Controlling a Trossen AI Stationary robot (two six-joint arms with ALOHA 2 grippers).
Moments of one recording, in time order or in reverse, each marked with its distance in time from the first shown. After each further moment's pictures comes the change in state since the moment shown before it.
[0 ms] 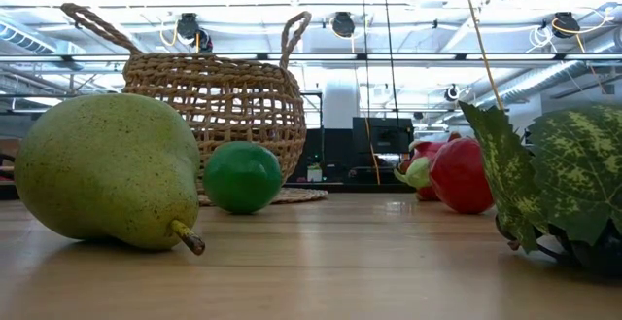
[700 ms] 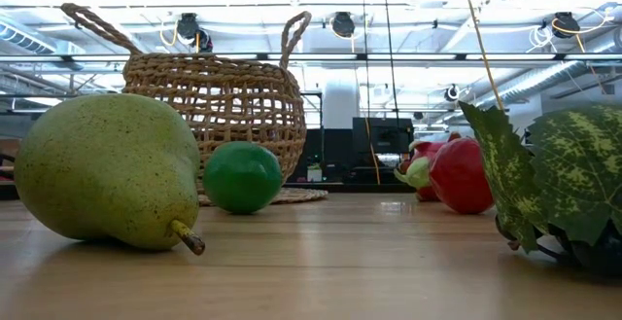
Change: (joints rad) left arm 0.000 -0.001 0.000 -0.002 -0.011 -0.100; right arm 0.000 0.000 0.000 0.003 0.000 -0.005
